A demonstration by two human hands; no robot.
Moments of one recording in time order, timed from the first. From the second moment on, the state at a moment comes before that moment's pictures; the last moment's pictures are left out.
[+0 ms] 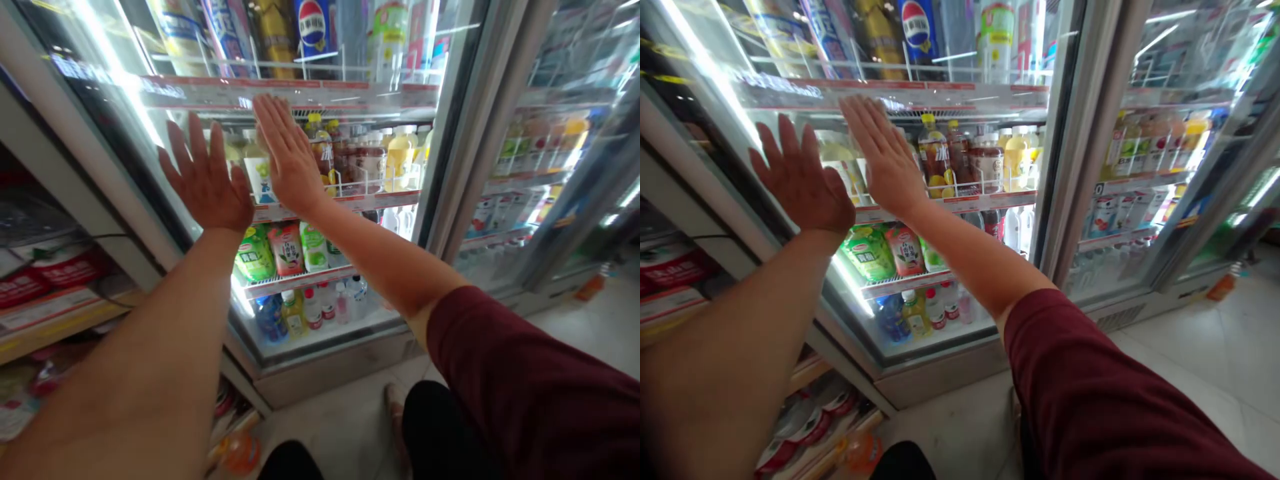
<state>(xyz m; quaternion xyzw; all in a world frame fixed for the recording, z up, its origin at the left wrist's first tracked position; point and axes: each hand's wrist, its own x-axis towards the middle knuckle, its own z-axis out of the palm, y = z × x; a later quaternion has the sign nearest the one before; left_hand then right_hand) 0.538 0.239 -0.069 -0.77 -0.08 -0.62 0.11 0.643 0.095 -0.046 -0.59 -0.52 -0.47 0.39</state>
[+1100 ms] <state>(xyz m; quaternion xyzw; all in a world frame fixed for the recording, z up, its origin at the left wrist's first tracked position) 0.546 0.194 -0.081 -0.72 -0.11 -0.68 0.07 0.833 -0.065 -0.142 -0.68 -0.44 -0.52 0.29</state>
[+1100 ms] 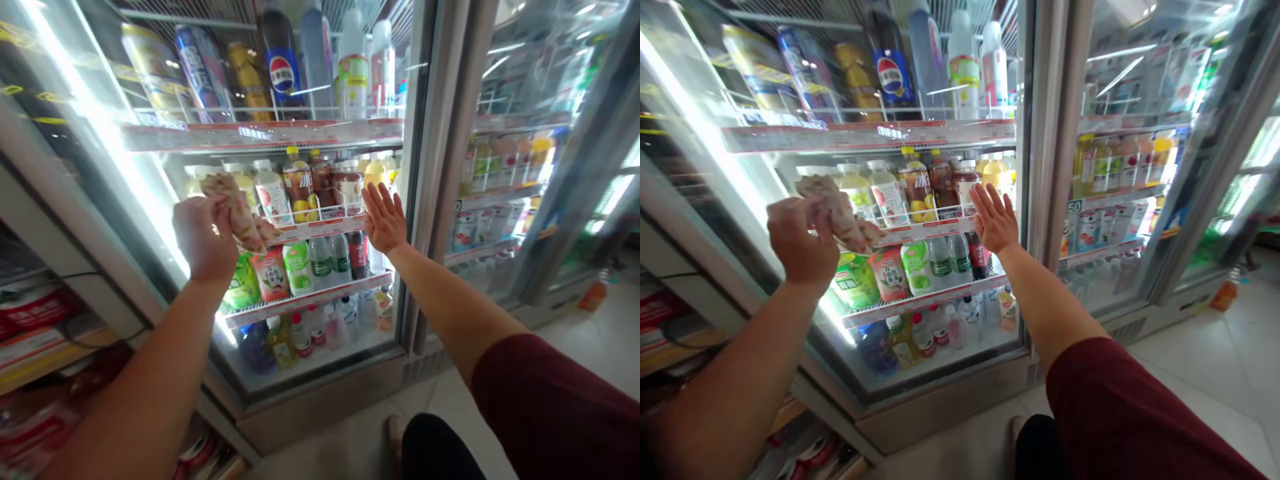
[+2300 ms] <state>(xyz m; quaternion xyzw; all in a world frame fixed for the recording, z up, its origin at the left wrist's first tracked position) 0.572 0.152 -0.191 -0.88 0.00 -0.46 0.10 0.821 -0.067 -0.138 -0.70 -0.44 -0.48 0.30</state>
